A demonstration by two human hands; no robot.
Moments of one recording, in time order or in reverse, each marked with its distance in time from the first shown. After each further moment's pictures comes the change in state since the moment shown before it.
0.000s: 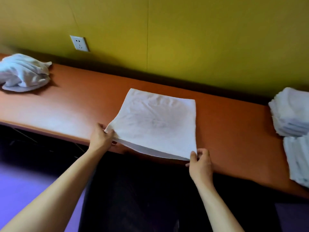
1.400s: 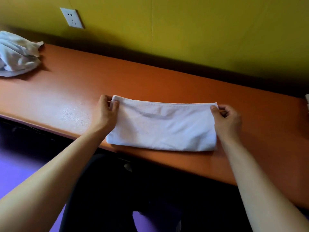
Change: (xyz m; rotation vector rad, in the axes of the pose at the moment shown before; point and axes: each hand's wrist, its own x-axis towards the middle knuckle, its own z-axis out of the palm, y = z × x) left_hand 0.055 0.035 0.049 0.065 0.109 0.236; right_hand 0.175 -0.029 0.006 0.129 0.105 -0.336
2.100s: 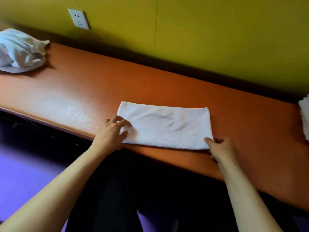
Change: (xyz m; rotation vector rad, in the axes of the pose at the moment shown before) left_hand -0.049 -0.043 -0.007 0.463 -0.308 0.382; right_hand -0.065 0.012 -0.024 -0.230 -0.196 0.579
